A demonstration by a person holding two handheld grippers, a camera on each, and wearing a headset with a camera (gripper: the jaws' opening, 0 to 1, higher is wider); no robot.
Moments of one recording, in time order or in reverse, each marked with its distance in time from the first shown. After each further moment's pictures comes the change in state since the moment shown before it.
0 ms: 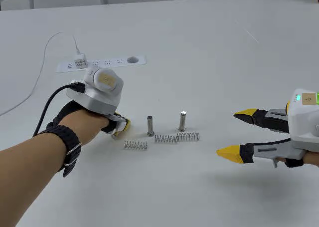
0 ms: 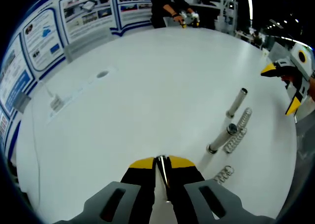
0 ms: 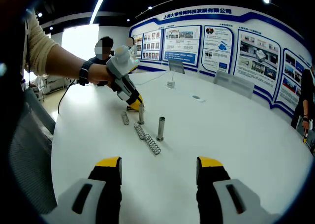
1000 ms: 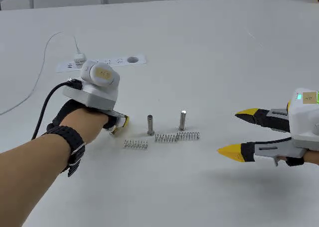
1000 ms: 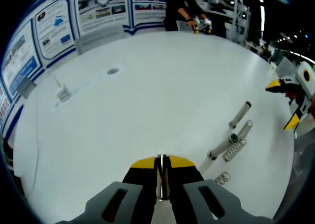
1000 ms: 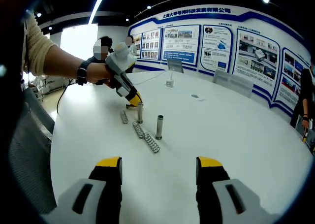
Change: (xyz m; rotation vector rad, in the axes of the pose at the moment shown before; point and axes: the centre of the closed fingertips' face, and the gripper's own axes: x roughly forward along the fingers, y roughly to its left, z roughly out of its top) left arm -0.013 0.006 0.003 -0.114 -0.026 0.027; right arm -0.001 -0.002 -0.003 0.002 0.007 -0.006
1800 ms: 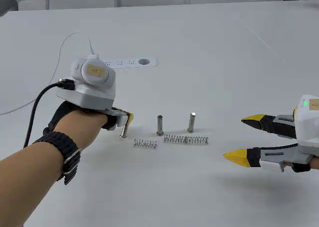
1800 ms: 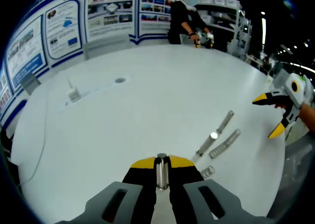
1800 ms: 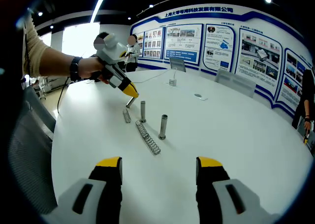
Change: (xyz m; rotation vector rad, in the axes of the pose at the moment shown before) left arm -0.038 -0.003 0.001 -0.061 -0.101 -0.009; right arm 0.003 0.006 0.000 -0.008 0.010 0.016
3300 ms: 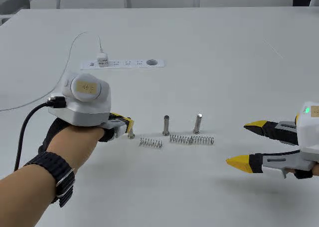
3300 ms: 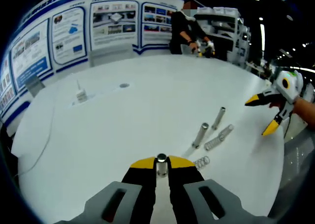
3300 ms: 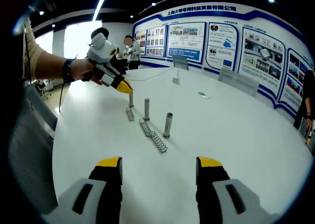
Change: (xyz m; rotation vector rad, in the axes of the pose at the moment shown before) left arm -0.019 -0.001 -0.014 -0.001 -0.100 0.019; right arm 0.005 0.008 -0.002 -0.008 0.018 0.022
